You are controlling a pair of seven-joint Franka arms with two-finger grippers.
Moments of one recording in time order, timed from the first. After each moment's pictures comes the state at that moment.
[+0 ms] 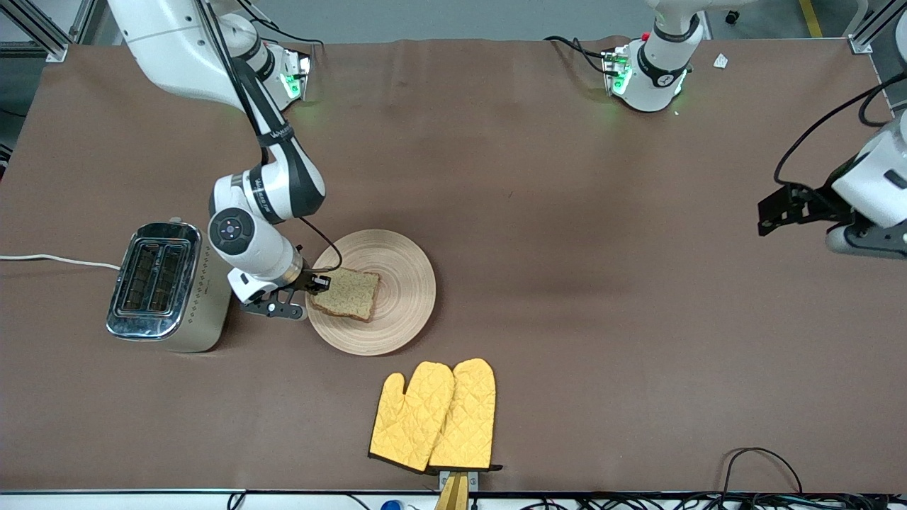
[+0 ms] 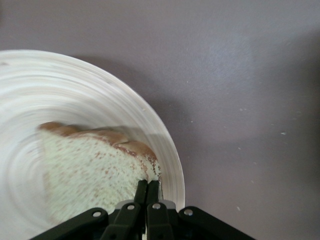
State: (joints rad) left arm -0.03 0.13 -0.09 -1.41 0.06 1.58 0.03; right arm 0.40 0.44 -0.08 -1.87 0.10 2.28 0.42
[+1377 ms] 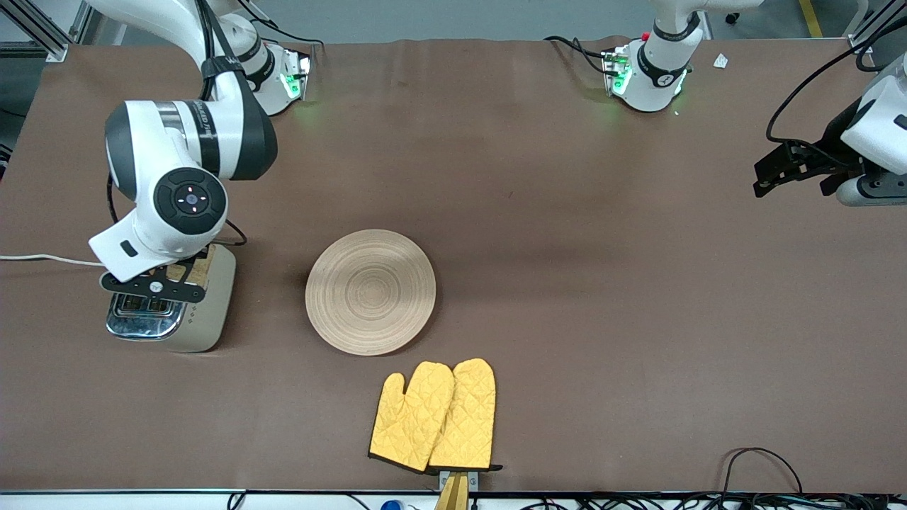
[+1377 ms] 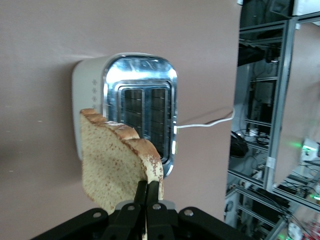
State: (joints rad) left arm -0.13 0.03 0.01 -1.50 0.00 1.54 -0.12; right arm 0.40 0.36 -0.09 -1.46 -0.58 1.44 0.41
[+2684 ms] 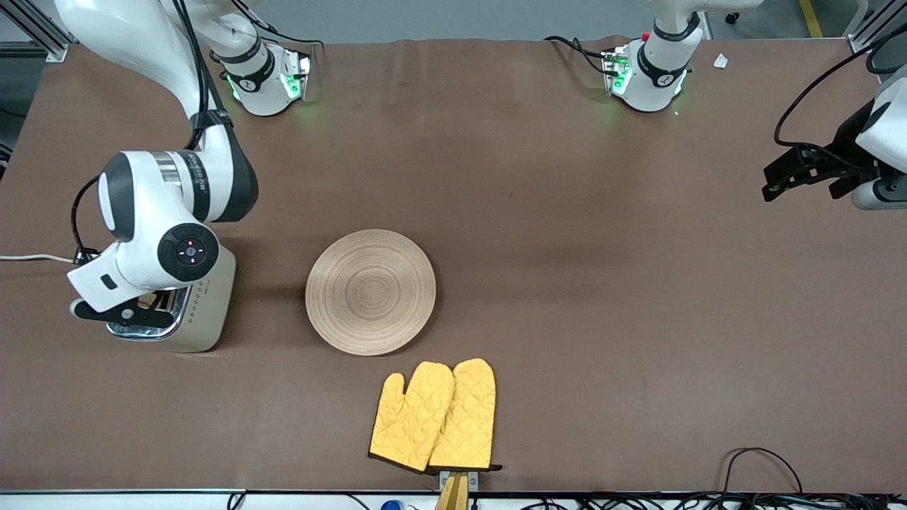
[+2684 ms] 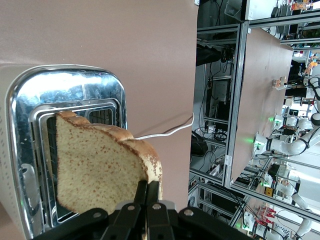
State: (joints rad) left arm -0.12 0.04 0.01 -1.47 0.00 1.54 -0.12; right arm 0.31 0.44 -0.10 -1.49 -0.76 1.50 0.40
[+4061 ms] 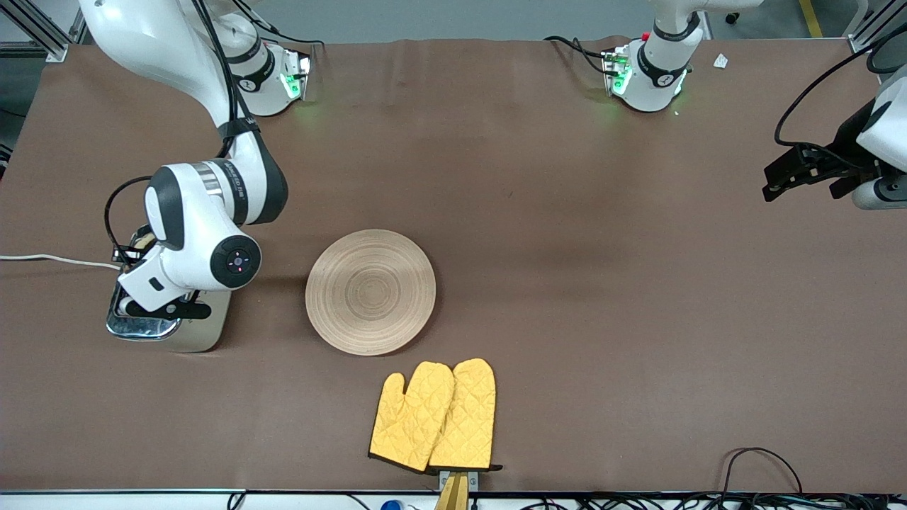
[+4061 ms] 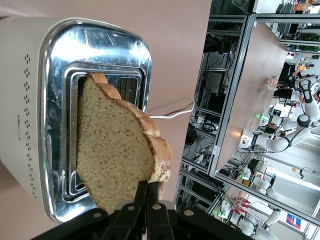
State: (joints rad) left arm -0.12 0.04 0.01 -1.47 0.00 1.54 -0.12; right arm 0.36 0.47 -0.09 -1.52 -0.75 1.41 0.36
